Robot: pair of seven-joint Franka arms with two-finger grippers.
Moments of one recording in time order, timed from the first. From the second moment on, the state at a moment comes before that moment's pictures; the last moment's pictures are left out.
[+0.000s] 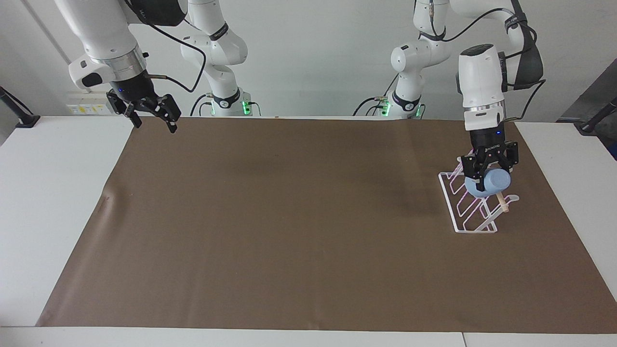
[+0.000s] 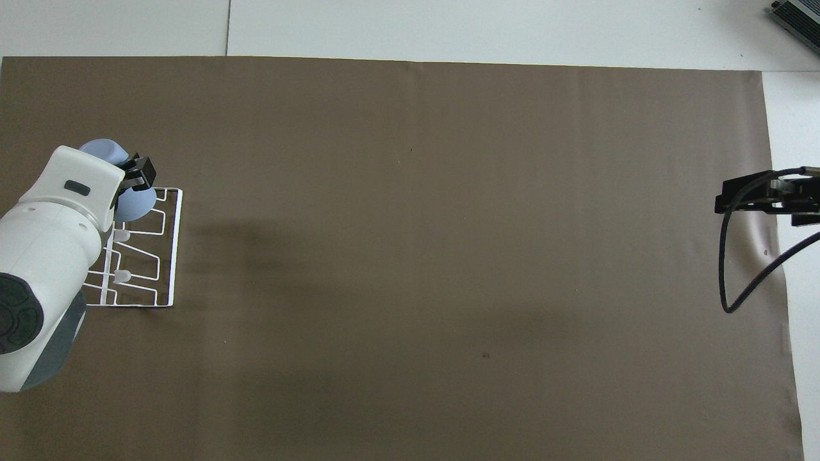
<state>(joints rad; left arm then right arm) 0.33 -0.17 -0.36 -2.30 0.56 2.78 -0.69 -0.03 -0.05 0.00 -1.63 -0.01 1.59 0.15</state>
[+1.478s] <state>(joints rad) 0.38 -0.05 -0.36 -2.32 0.57 2.96 -0.69 -0.03 -0.07 0.01 -1.64 -0.02 1.56 0.12</state>
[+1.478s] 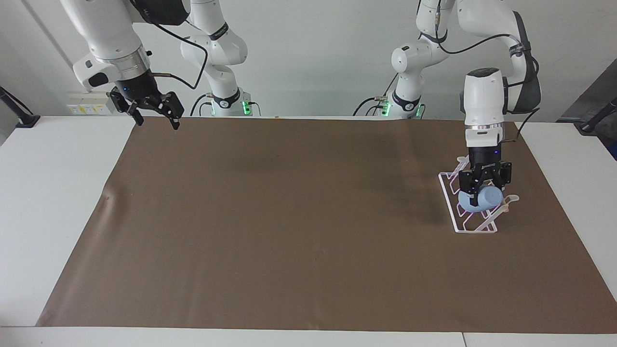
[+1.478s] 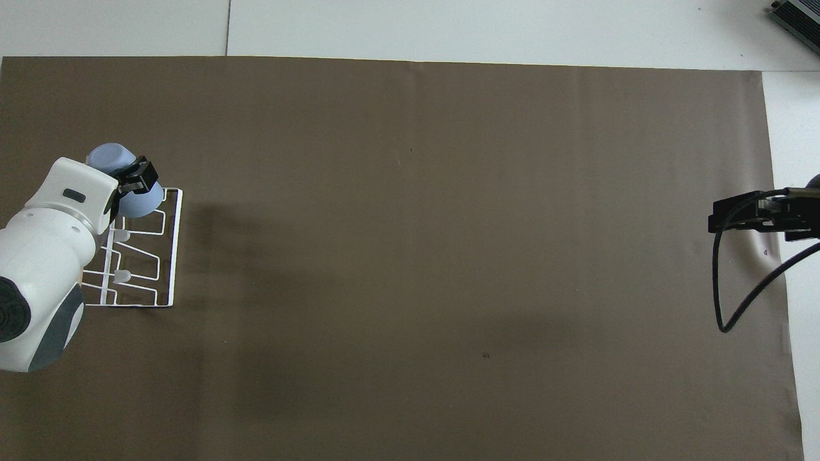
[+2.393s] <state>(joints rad) 0.30 -0.06 -0.39 -2.21 0.55 2.60 -0.67 -0.03 -0.07 0.01 -1.64 -0.02 1.55 0.12</state>
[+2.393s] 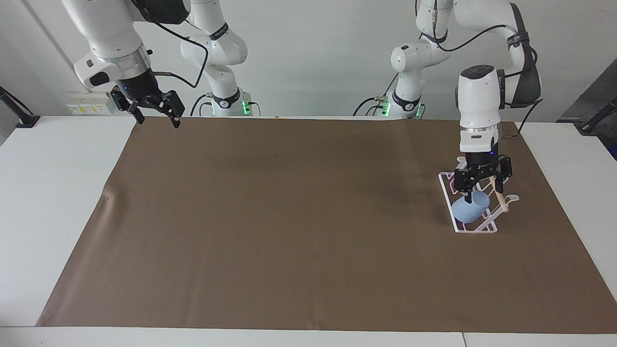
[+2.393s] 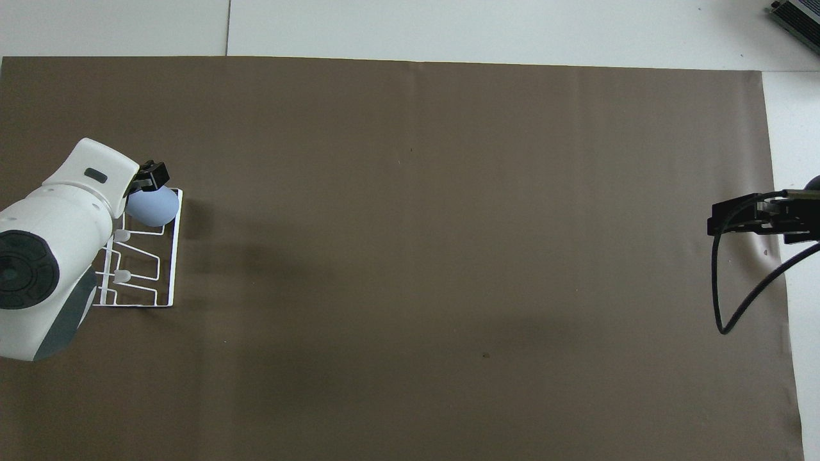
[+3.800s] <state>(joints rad) 0.03 -0.11 -0.39 -1.77 0.00 1.73 -0.50 -0.03 -0.10 0.01 -1.64 -0.02 1.55 0.12</state>
